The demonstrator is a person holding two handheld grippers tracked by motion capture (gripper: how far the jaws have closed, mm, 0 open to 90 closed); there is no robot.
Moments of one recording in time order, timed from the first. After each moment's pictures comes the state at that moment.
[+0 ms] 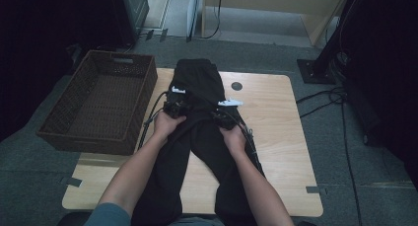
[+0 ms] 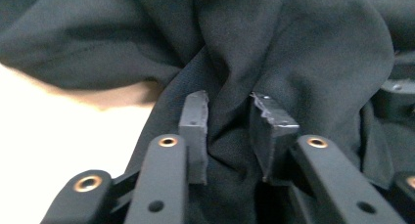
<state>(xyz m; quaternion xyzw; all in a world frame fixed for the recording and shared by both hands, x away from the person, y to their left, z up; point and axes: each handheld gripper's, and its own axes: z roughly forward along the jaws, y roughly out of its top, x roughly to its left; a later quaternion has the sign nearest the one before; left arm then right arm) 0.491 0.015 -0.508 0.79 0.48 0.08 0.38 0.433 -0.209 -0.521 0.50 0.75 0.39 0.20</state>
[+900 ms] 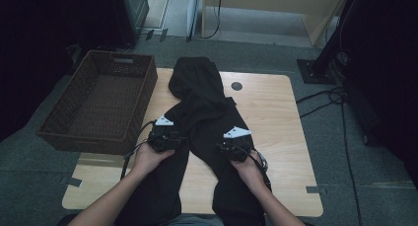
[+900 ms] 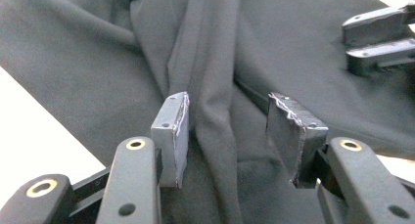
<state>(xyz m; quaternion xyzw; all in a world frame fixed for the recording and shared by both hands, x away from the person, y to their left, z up) 0.358 0.046 -0.504 0.83 0.41 0.06 0.36 0.317 -0.230 -0.514 0.42 0.82 0.35 0.17</state>
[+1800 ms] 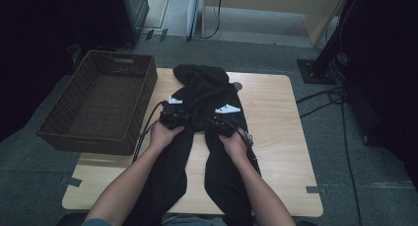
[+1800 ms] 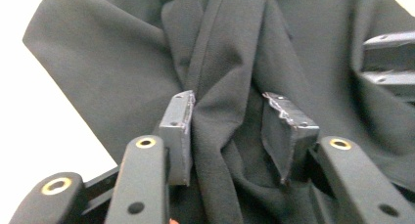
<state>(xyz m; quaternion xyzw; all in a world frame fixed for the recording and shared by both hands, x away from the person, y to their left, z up) 0.439 0.023 -0.509 0.80 0.46 0.08 0.38 0.404 -0.205 -0.521 0.47 0.77 0.37 0.20</state>
